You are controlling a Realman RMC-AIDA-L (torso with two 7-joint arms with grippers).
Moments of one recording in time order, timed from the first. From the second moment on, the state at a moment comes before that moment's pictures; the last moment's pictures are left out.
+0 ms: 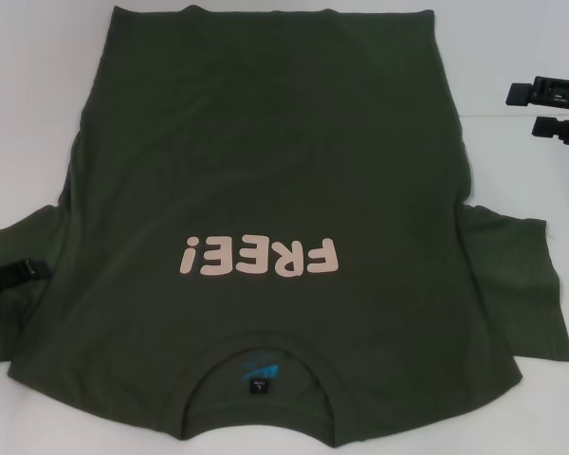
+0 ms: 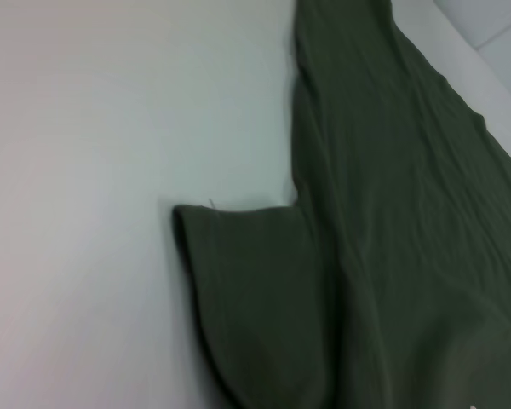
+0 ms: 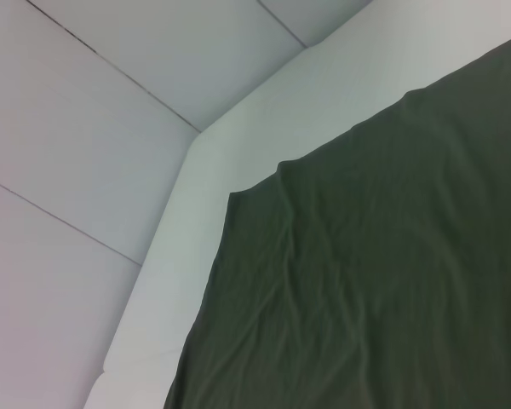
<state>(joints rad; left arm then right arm) -0.43 -2.03 0.33 0.72 2.33 1.29 -2.28 0.68 1.88 -0.52 -0.69 -2.12 -1.39 2.41</state>
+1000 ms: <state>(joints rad) -0.44 -2.03 0.34 0.76 2.36 1.26 -2.32 0.67 1.88 -0.48 -0.69 -2.12 -1.40 2.41</state>
